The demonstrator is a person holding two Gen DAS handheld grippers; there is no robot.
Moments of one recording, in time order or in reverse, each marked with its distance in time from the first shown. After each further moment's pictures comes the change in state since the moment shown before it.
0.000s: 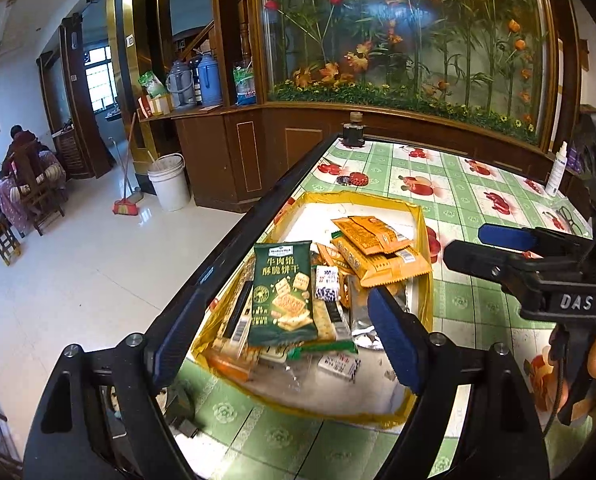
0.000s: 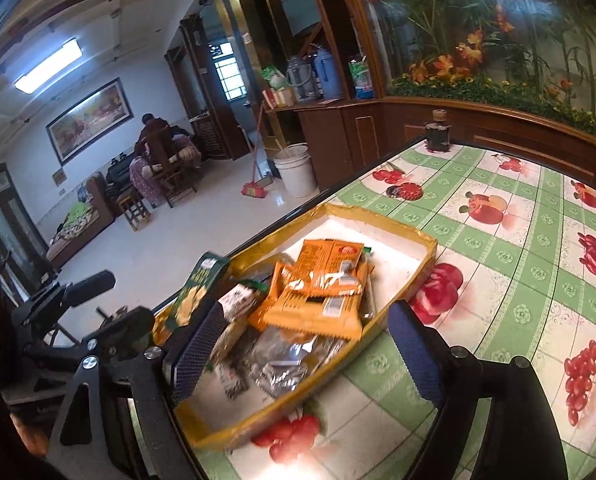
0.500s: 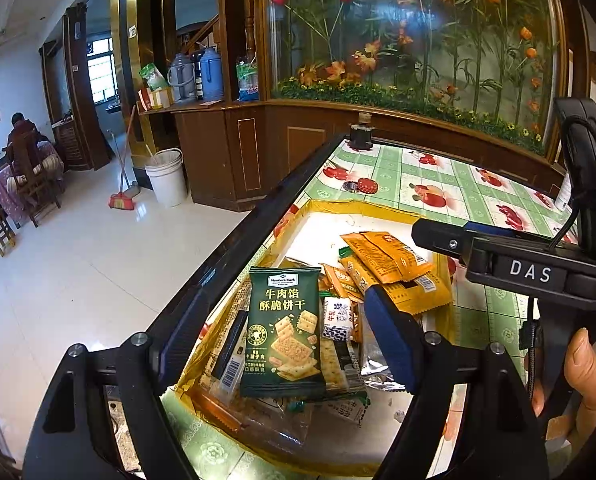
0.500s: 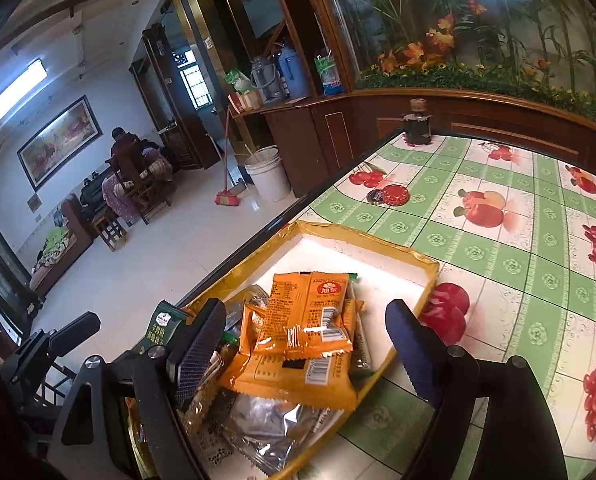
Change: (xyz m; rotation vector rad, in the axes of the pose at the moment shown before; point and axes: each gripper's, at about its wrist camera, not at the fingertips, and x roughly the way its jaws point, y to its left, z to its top) left arm 0.037 0.006 0.016 -0.041 0.000 -0.017; right arm 0.055 -0.013 0.033 0.106 -0.005 -0.097
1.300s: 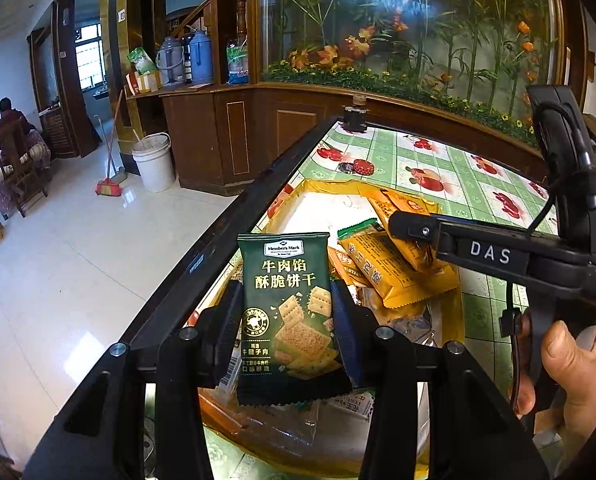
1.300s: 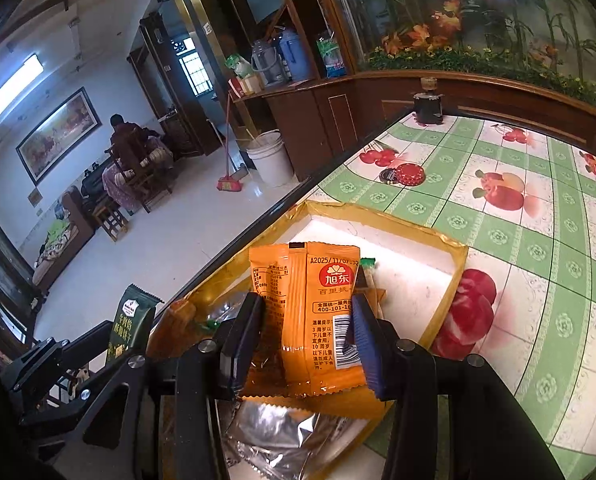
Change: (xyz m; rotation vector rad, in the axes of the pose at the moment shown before) left arm 0.023 0.007 -0.006 0.000 0.057 -0.050; right arm 0.037 0.004 0.000 0.011 0.061 0.009
